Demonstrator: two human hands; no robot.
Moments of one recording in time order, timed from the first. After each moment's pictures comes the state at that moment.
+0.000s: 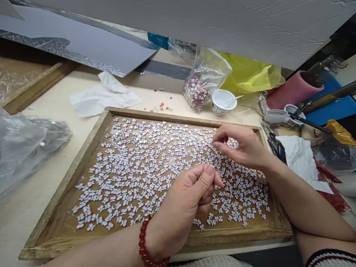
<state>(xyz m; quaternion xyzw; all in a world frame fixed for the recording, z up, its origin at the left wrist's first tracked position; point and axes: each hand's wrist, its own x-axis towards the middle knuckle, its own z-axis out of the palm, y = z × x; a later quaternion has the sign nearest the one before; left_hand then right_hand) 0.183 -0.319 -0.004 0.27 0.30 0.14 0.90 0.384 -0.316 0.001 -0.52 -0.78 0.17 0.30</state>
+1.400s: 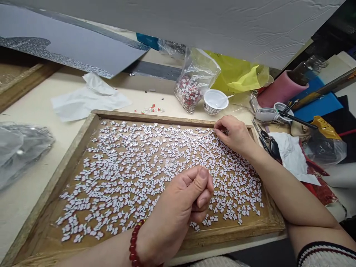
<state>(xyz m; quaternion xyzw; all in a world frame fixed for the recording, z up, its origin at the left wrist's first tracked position) 0.185 -0.320 -0.002 0.24 0.30 0.11 0.92 0.419 -0.302 -0.033 -0.68 -0.71 0.00 0.21</state>
